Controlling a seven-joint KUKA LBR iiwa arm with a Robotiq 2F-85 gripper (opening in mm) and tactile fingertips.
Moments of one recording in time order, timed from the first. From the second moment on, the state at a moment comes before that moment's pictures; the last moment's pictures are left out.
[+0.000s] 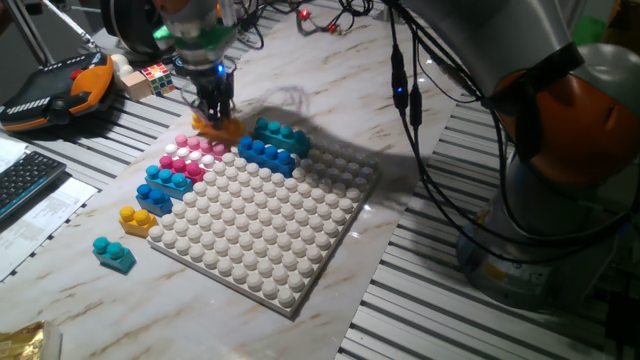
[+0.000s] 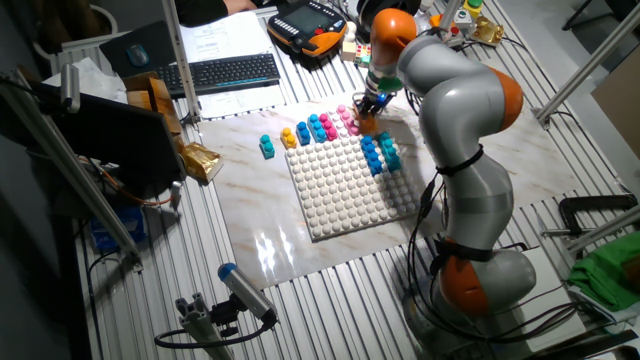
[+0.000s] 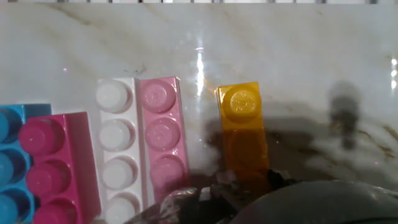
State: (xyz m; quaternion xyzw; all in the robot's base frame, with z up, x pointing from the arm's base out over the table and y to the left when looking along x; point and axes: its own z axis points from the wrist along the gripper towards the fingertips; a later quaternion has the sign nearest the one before) arm 0.674 -0.045 0.075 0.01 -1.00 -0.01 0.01
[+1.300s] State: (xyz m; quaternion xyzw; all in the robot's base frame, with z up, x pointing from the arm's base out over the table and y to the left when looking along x) arm 0.607 -0.031 0.122 -0.10 -0.99 -0.02 0.03
